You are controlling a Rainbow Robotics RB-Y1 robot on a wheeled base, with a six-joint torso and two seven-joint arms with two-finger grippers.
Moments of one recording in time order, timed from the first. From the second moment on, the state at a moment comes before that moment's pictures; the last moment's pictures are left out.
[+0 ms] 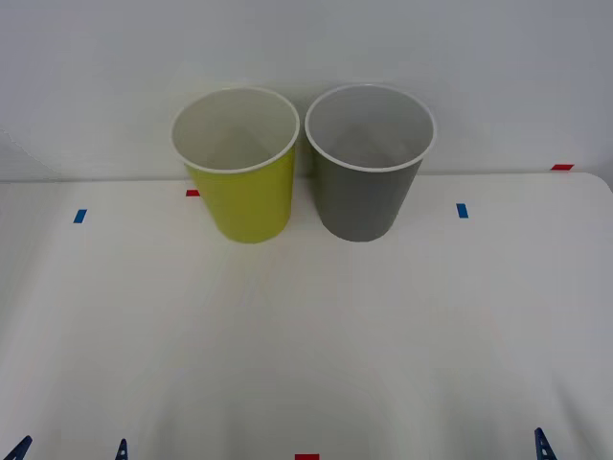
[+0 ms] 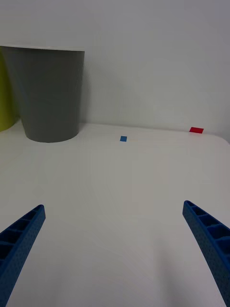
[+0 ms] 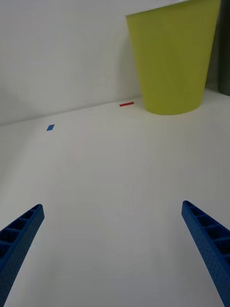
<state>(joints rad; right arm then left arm) 1.03 -0.40 0.07 -1.89 -0.02 -0.77 1.37 1.14 0.17 -0.10 -1.99 -0.15 -0.63 -1.44</state>
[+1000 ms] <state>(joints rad) 1.03 -0.40 0.07 -1.89 -0.02 -0.77 1.37 1.14 0.17 -0.10 -1.99 -0.15 -0.63 -1.44</state>
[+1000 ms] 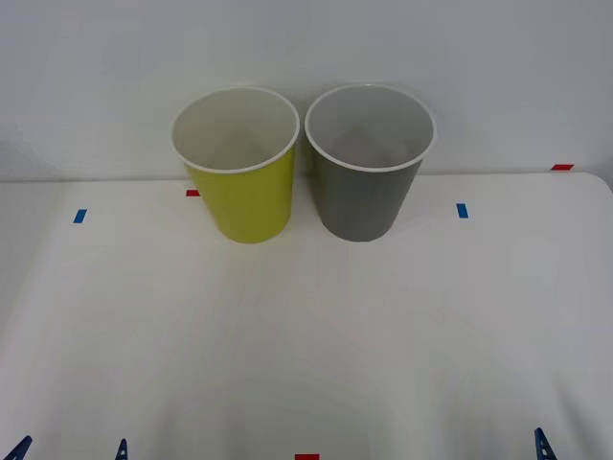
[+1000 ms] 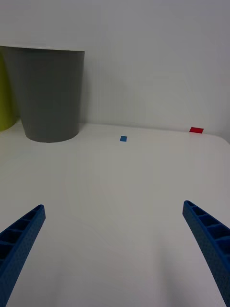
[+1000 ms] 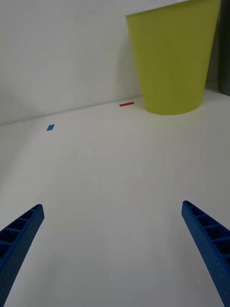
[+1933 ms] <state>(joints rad) 1.03 -0.40 0.07 -1.89 -0.02 -0.77 1.37 1.14 0.17 -0.10 -1.99 -0.15 -0.63 -1.44</state>
